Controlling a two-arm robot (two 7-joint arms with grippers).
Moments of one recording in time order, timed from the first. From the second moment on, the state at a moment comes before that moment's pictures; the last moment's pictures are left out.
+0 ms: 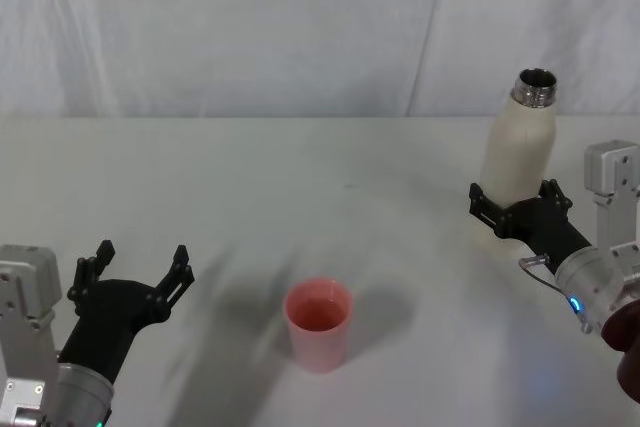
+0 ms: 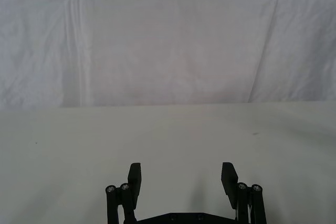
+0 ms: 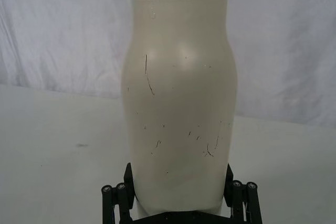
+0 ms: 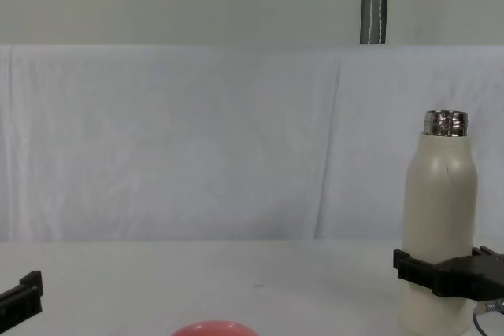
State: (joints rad) left arm 0.27 0.24 0.04 -1.85 -0.25 -0.02 -0.02; right arm 0.33 0.15 -0.20 -1.18 0.20 -0.08 0.25
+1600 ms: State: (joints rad) left arm 0.27 0.24 0.04 -1.85 -0.25 -0.02 -0.02; right arm 0.19 0.22 -0.17 -1.35 0.24 -0.03 0.27
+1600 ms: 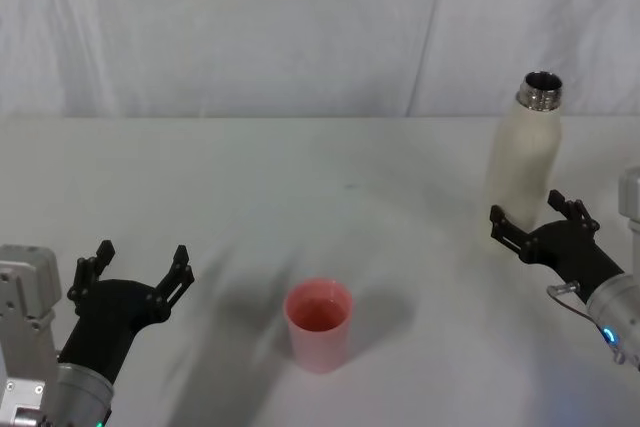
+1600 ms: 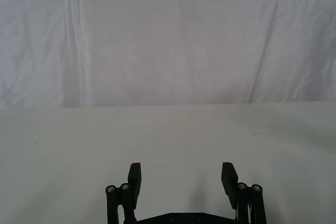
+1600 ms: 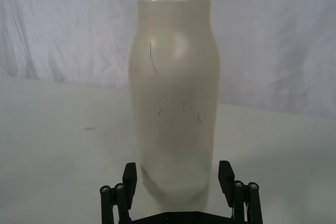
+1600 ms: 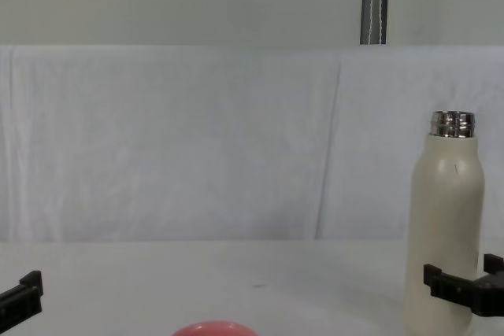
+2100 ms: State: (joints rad) left arm 0.27 0.24 0.04 -1.85 -0.25 -0.02 -0.02; right arm 0.08 0.22 -0.15 -1.47 0.24 -0.03 0.21
